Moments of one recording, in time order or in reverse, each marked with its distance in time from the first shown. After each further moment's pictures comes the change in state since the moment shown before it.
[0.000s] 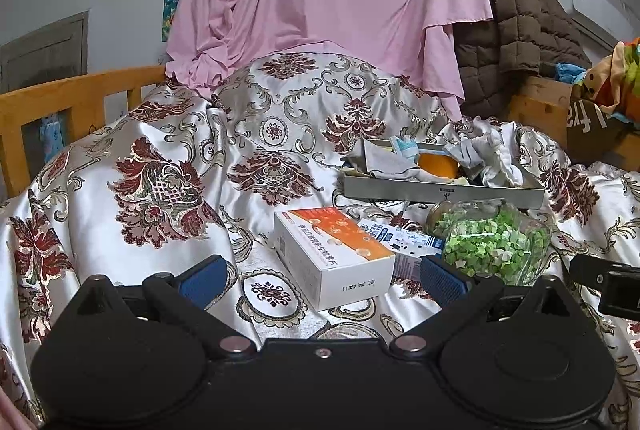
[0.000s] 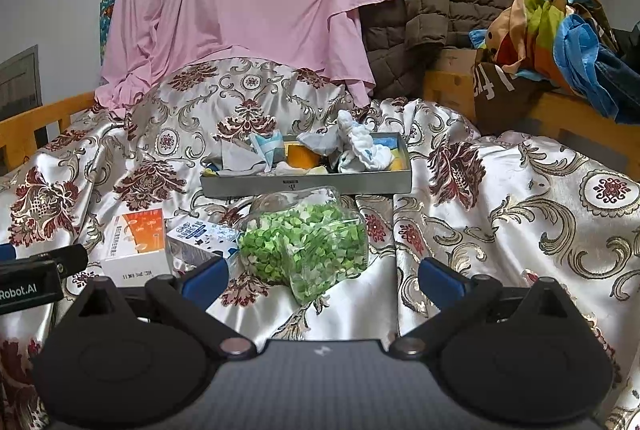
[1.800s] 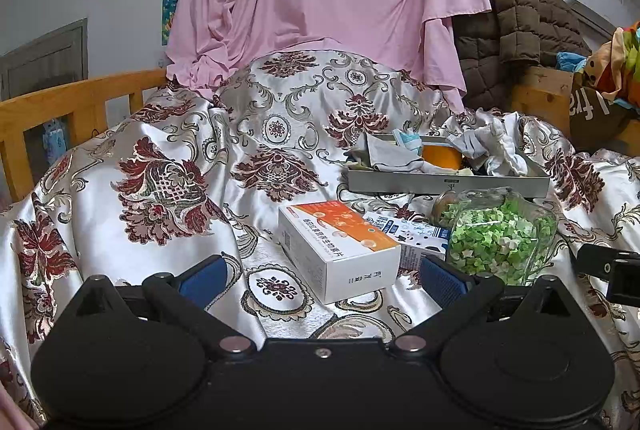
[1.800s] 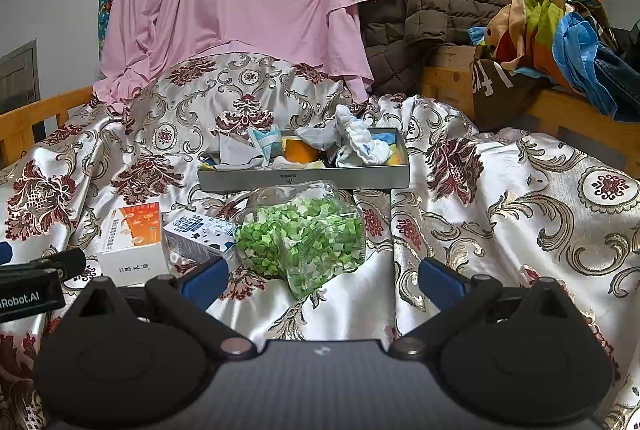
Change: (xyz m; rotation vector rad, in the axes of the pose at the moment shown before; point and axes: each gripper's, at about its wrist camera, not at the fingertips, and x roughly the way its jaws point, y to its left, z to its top) left arm 0.001 -0.002 -0.004 0.018 0.004 0.007; right arm 0.001 -0.001 -0.002 -0.007 0.011 -0.001
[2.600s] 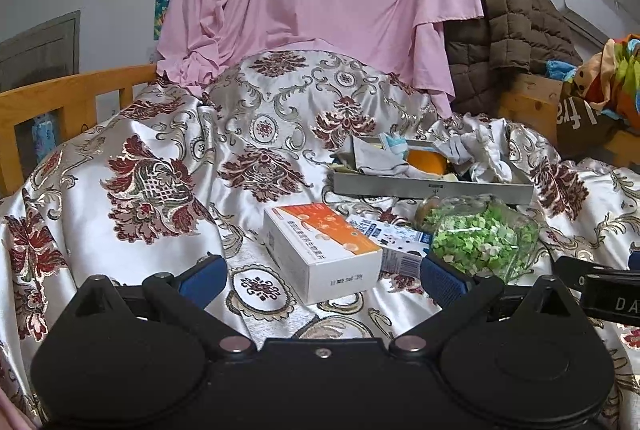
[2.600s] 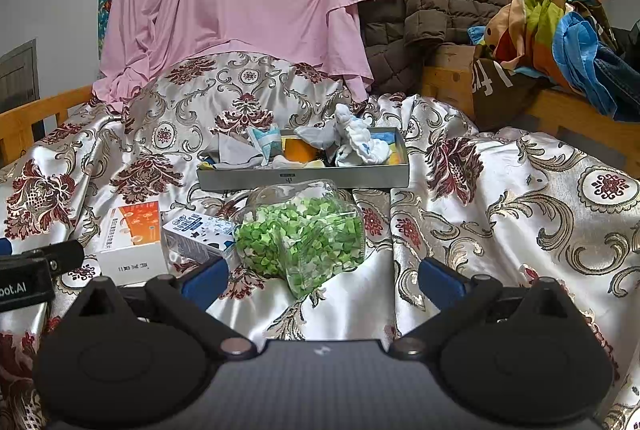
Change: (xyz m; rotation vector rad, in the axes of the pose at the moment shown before) left arm -0.006 -0.001 0.005 -0.014 0.006 -0.041; right arm 0.000 0.000 0.000 0.000 0.001 0.000
